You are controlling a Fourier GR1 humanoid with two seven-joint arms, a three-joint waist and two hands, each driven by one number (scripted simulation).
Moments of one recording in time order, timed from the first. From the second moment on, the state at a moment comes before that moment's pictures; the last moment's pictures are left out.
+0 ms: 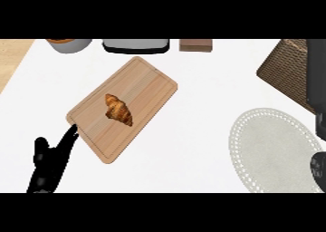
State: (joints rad) left arm 0.12 0.23 -0.04 -1.46 0.07 0.03 0.25; right arm -1.26 -0.28 -0.48 -0.90 1.39 -0.37 0.95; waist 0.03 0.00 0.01
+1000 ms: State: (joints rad) left arm 0.09 0.22 -0.02 -1.44 0.07 0.00 0.25; right arm -1.22 -0.53 -0.67 -0.50 1.14 -0.59 0.64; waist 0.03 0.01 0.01
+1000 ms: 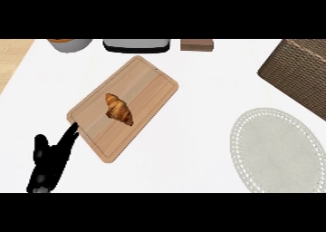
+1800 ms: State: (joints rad) left arm 0.11 0.21 -0.01 -1.47 0.05 0.00 0.27; right arm -1.06 -0.64 -0.72 -0.33 1.03 -0.70 0.49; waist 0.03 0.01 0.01
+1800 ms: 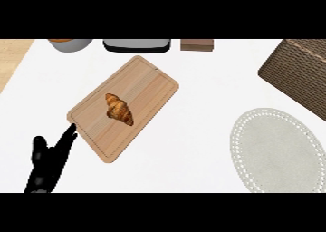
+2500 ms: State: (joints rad) left arm 0.13 0.21 0.01 -1.46 0.05 -0.01 0.26; right arm -1.01 -0.69 -0.67 -0.38 1.00 -0.69 0.45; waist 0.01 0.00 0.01
